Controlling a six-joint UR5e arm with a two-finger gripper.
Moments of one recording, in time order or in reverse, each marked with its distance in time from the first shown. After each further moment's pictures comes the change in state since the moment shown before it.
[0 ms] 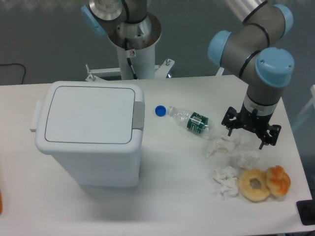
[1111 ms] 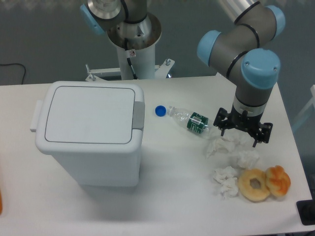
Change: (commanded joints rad) arm -0.055 0.064 -0.031 0.014 -0.038 -0.278
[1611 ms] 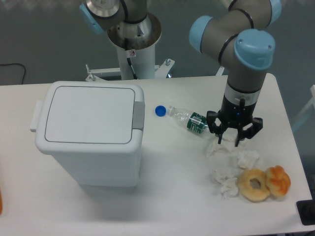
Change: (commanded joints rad) arm -0.029 0.084 -0.002 -0.006 -0.110 -0.293
